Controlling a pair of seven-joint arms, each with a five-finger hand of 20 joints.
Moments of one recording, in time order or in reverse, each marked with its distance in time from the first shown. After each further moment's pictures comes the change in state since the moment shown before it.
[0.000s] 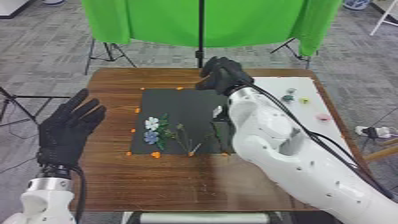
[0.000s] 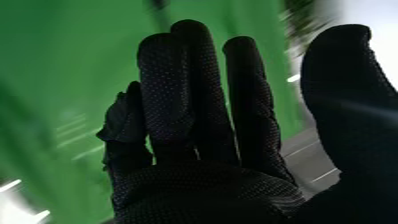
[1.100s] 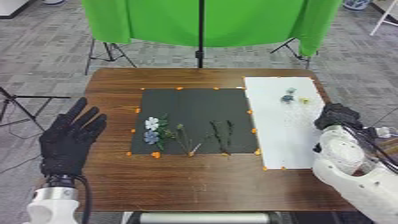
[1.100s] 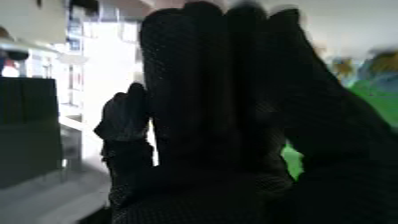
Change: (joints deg) left arm 1.8 -1.9 2.1 0.3 -1.7 0.1 2.6; right arm -14.0 24.5 4.8 14.4 -2.4 8.8 15.3
